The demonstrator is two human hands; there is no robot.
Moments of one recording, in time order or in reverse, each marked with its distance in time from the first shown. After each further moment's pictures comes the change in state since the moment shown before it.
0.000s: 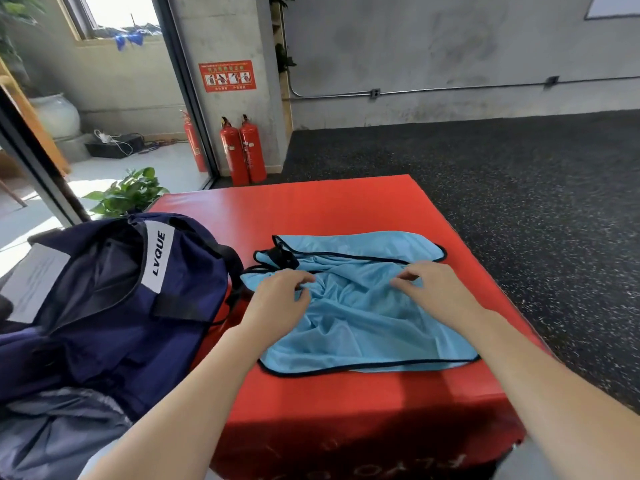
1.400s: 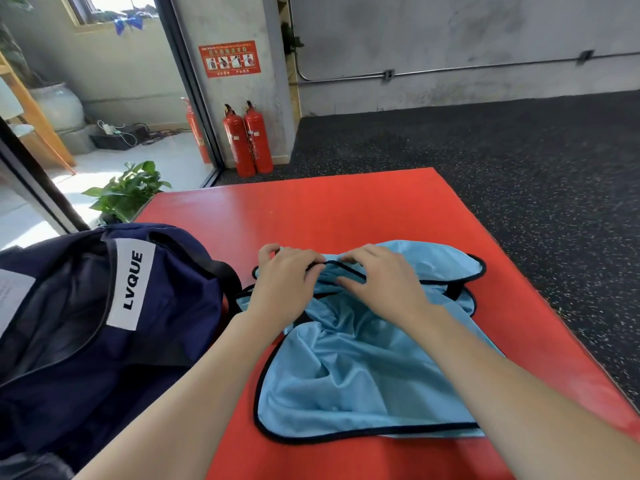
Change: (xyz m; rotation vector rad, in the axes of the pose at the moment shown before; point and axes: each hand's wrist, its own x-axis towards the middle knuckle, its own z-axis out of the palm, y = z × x) left_hand 0.092 -0.030 0.014 0.214 0.227 0.150; right_hand 0.098 -0.058 0.074 -0.081 0.114 -0.234
